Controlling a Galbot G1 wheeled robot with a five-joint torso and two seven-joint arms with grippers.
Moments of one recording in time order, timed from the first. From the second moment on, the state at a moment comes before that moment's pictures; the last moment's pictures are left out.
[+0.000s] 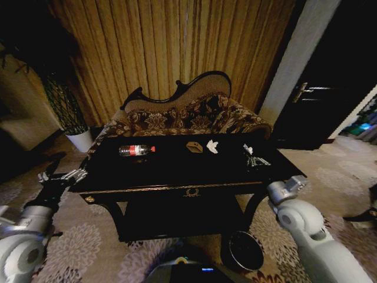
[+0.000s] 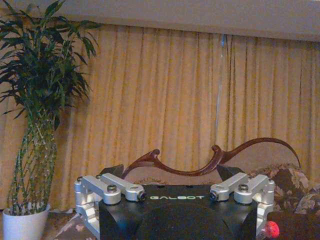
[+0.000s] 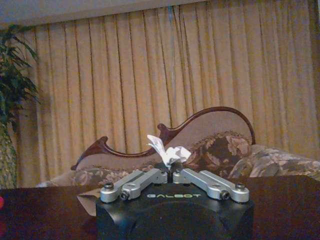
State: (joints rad) left arm 1.70 -1.17 -1.21 -2.37 -0.79 0.24 0.07; right arm -1.49 0.99 0.75 2.25 0.73 -0.21 0.05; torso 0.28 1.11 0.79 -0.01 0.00
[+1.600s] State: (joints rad) left arm 1.70 -1.17 -1.20 -2.35 -0.80 0.24 0.08; right arm -1.52 1.03 0.74 2.20 0.67 -0.22 0.06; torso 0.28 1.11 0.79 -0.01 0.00
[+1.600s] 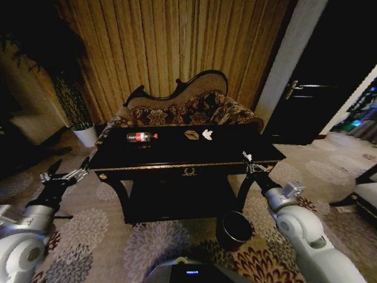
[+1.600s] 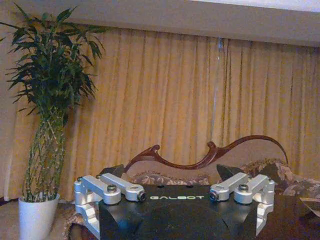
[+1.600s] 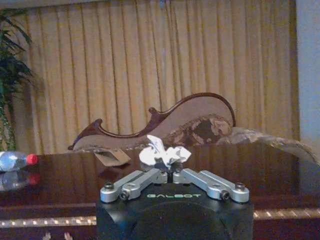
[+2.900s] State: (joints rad) left arm 1.70 -1.18 -1.18 -2.34 -0.79 0.24 0.08; right arm -1.33 1.28 0.61 1.27 0.39 -0.17 0.05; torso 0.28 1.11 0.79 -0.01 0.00
